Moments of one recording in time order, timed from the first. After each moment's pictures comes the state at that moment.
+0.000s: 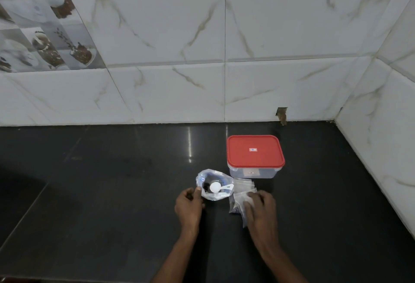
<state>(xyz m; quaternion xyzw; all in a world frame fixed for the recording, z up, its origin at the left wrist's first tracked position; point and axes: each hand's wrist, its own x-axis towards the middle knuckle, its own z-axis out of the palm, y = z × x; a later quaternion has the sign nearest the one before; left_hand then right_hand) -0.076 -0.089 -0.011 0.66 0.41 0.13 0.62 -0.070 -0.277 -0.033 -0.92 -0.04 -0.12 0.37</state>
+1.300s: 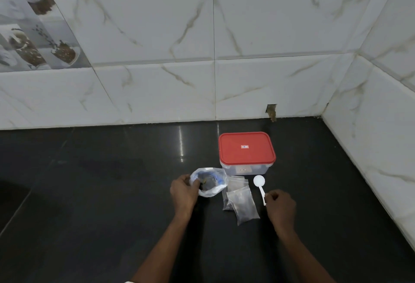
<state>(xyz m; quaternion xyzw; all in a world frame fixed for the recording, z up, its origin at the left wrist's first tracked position) -0.048 -0.081 0.016 0.79 0.32 0.09 0.52 -0.033 -0.328 -0.018 -0.88 0.21 0.01 0.42</state>
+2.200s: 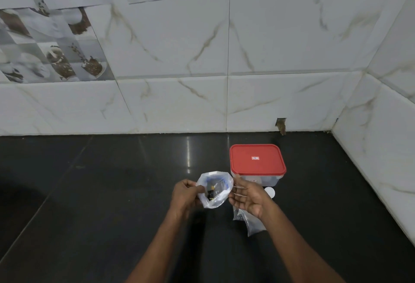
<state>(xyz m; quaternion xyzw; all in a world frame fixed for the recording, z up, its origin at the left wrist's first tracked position) -0.052 -0.043 0.048 0.66 0.31 -0.02 0.68 -0.004 -0.239 0.050 -0.53 0.20 0.32 0.76</state>
